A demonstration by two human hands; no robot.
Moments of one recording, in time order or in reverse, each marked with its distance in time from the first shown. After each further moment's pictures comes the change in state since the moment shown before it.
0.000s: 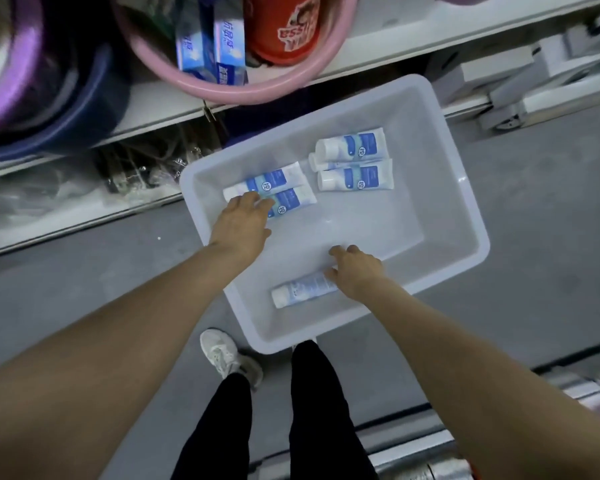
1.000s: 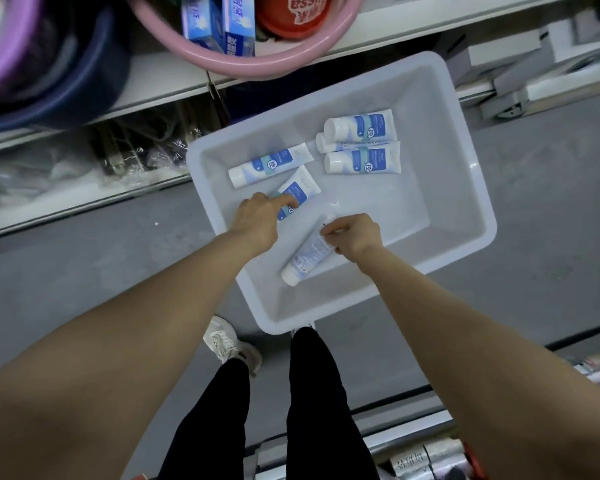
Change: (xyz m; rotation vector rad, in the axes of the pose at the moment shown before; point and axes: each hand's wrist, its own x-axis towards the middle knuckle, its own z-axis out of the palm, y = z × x) left_hand -0.003 0.002 0.018 -0.193 -0.126 -0.061; right_hand 0.003 -0.022 -0.015 0.774 0.193 0.149
